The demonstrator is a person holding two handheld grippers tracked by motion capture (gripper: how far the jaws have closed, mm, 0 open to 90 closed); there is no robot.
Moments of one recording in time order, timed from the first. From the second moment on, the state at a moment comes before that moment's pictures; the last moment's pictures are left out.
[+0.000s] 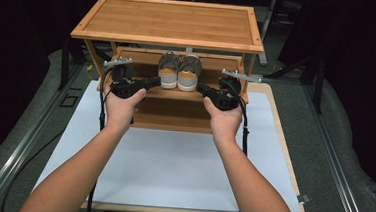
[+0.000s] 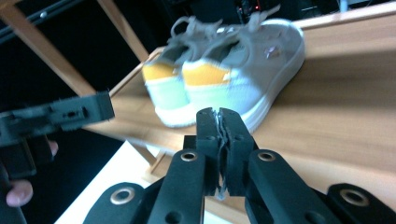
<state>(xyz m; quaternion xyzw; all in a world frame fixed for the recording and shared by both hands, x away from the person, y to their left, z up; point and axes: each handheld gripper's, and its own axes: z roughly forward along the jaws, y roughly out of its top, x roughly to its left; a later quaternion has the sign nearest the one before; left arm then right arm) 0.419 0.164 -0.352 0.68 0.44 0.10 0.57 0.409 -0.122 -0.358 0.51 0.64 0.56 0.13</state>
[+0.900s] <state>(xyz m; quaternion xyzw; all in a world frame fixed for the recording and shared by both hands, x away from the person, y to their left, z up) 0.327 0.222 -0.433 0.72 0.40 0.11 0.56 0.311 -0.160 -0.427 0.49 0.68 0.53 0.12</state>
